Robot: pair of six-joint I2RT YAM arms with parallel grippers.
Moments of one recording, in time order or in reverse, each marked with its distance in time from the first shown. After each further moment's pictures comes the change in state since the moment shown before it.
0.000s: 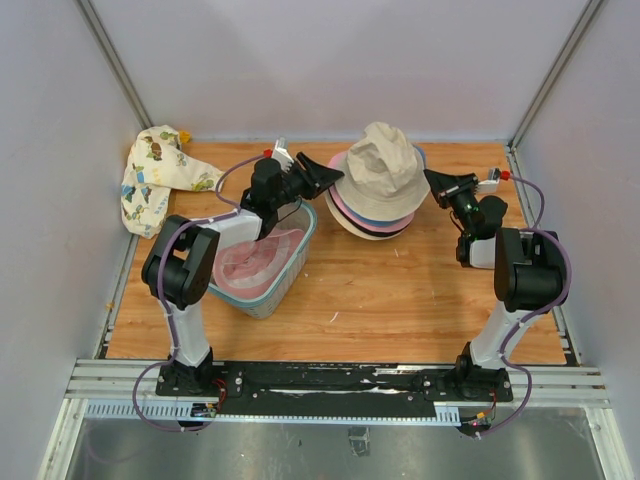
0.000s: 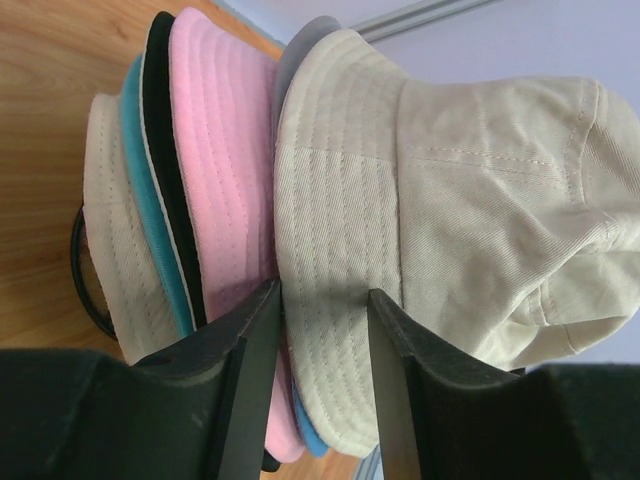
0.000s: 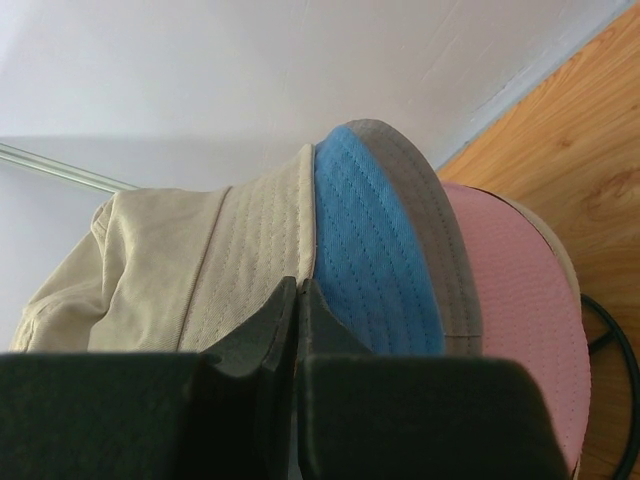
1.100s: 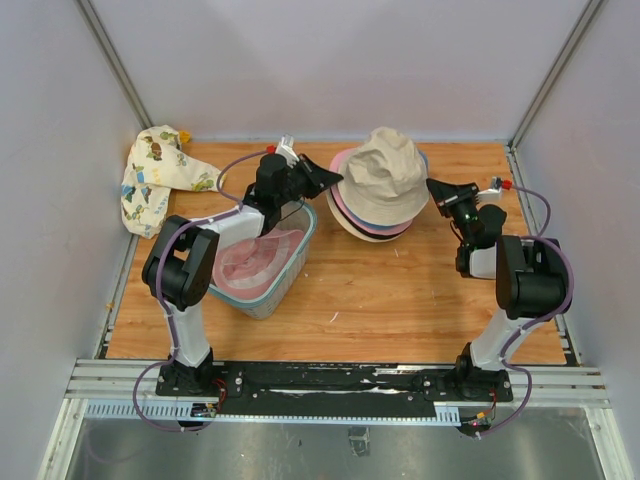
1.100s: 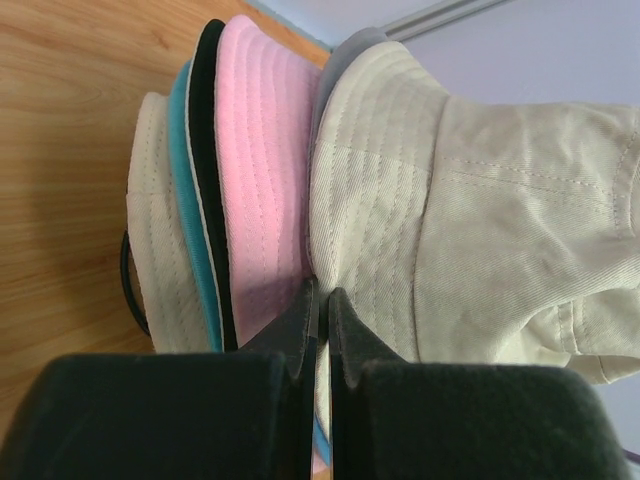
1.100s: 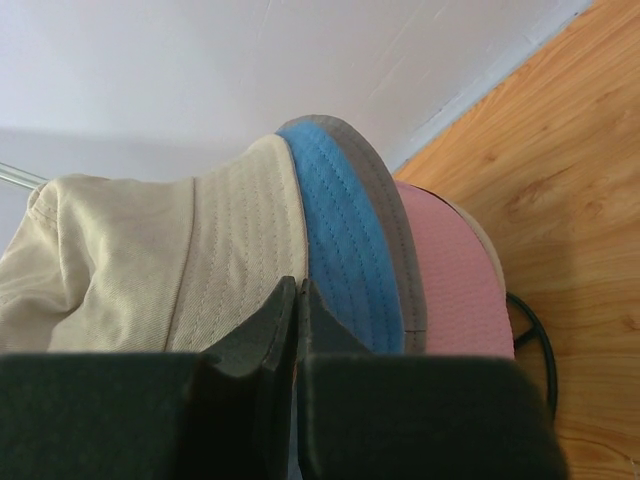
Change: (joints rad) left arm -0.013 0.002 0.042 -0.116 -0.065 0.106; right arm 0.000 -0.055 -0.101 -0.016 0.092 -0.159
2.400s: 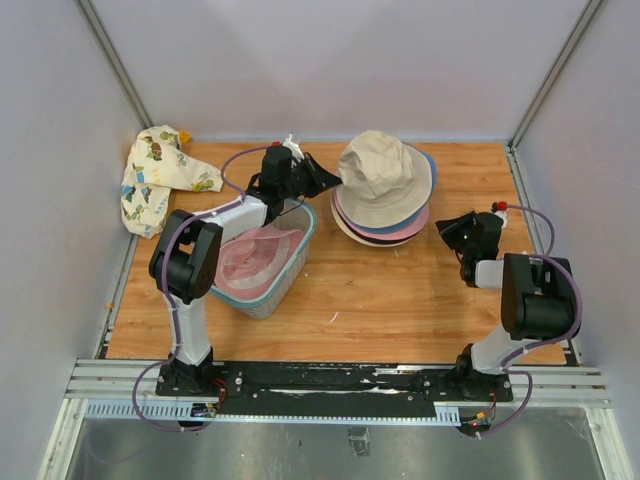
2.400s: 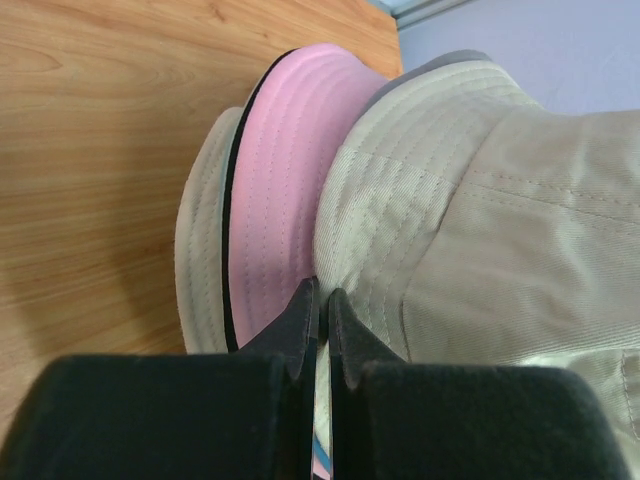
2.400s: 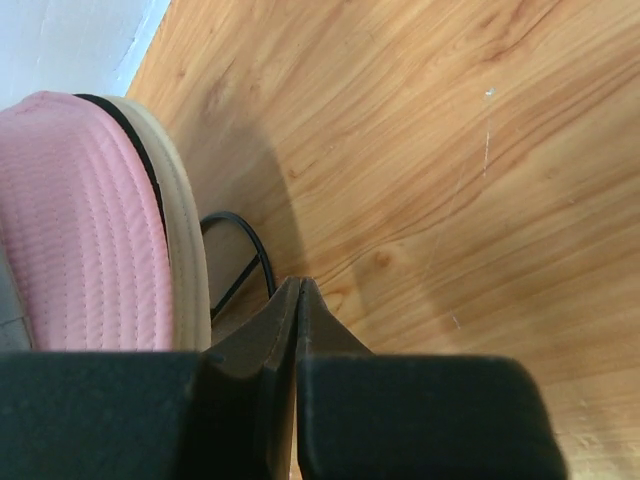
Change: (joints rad) left arm 0.015 0.065 0.129 -0.214 0.030 0.119; right arm -0.024 -0.155 -0.087 -0.581 0.217 -0.319
